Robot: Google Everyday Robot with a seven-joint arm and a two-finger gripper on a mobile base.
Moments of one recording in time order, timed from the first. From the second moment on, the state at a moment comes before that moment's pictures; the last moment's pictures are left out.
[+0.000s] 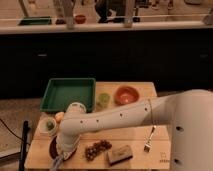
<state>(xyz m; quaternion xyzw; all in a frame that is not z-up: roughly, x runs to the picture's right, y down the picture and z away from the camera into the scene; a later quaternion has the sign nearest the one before) -0.195 0.301 0.678 -0.31 -0.35 -0.37 0.80</state>
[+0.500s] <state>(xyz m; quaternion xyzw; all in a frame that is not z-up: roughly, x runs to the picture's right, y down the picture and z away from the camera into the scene) -0.187 0.279 0.711 -0.31 -0.35 -0.37 0.81</state>
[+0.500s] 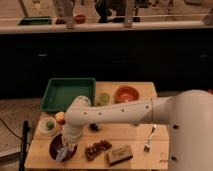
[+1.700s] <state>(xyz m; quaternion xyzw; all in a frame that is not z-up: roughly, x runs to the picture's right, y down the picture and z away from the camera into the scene) -0.241 0.301 0.687 -0.29 -0.40 -0.41 0.77</state>
